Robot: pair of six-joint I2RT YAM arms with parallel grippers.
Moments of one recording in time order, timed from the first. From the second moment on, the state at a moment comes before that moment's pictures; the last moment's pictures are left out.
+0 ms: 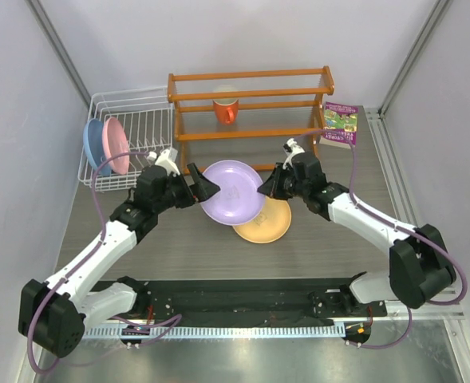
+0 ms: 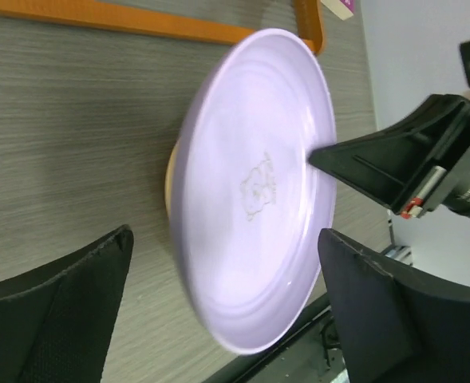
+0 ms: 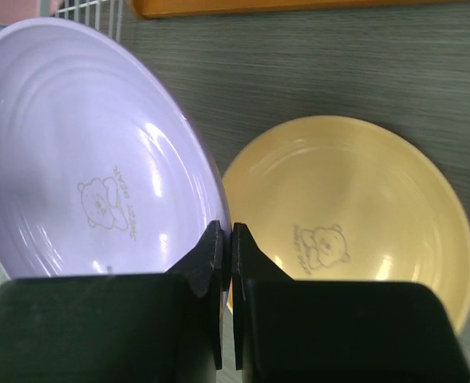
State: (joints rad) left arm -0.45 1.04 0.74 -0.14 0.20 -0.74; right arm 0.50 1.37 0.86 -0.05 -0.23 0.62
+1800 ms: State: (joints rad) left arm -0.30 1.29 1.11 -0.39 -0.87 -0.25; right arm 0.45 1.27 0.85 -0.46 0.23 0.48
